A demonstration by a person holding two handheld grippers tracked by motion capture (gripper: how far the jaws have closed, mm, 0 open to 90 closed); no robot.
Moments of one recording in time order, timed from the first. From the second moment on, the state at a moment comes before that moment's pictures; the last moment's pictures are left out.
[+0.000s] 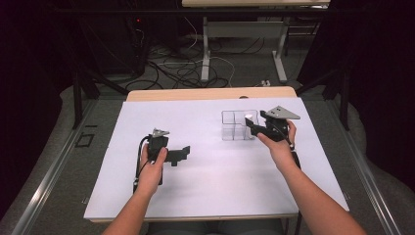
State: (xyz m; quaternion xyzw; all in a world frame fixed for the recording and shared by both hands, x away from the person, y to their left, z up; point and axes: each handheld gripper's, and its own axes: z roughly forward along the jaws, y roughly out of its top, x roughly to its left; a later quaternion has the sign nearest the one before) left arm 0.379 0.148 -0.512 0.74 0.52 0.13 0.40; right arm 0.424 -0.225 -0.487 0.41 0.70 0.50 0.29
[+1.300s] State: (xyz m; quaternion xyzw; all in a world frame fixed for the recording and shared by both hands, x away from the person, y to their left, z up) left arm 0.372 0.166 -0.510 0.73 0.52 0.16 0.42; right arm 0.369 -0.281 -0.514 0.48 0.72 0.43 0.26
